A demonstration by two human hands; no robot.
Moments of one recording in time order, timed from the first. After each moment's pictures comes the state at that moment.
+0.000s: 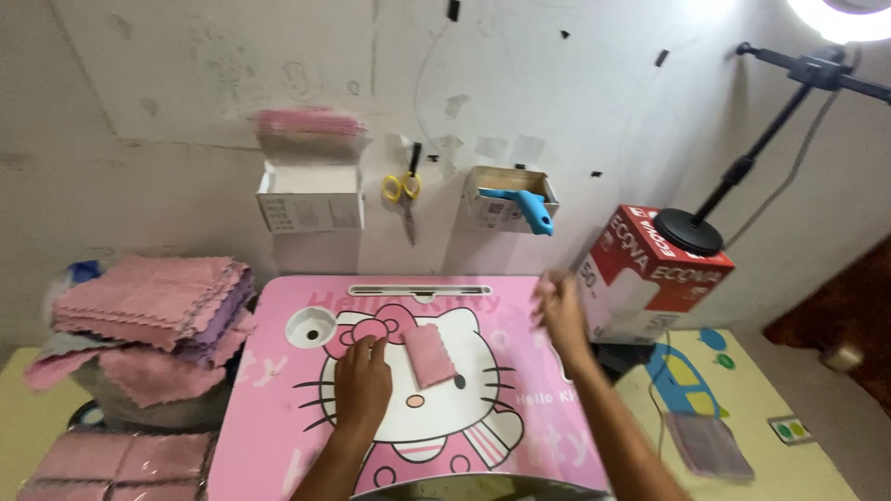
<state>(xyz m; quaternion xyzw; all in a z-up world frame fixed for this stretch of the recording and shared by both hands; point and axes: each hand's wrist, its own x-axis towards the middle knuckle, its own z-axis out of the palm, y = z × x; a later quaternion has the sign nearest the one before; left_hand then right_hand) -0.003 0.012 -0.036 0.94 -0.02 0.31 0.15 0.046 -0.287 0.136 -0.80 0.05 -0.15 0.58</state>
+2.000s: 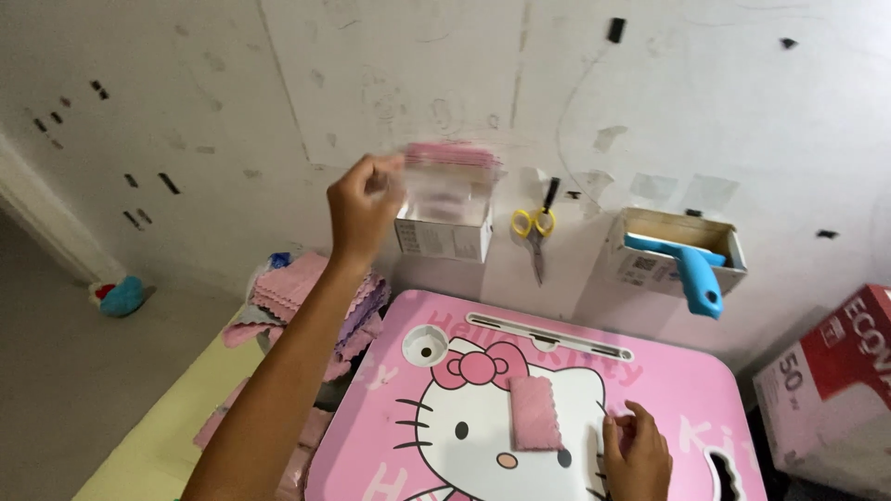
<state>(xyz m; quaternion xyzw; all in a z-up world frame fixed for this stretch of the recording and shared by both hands) 0.062 0.144 0.282 0.77 -0.04 0.51 0.37 0.050 -0.265 -0.025 -0.92 0.04 -0.13 0.37</state>
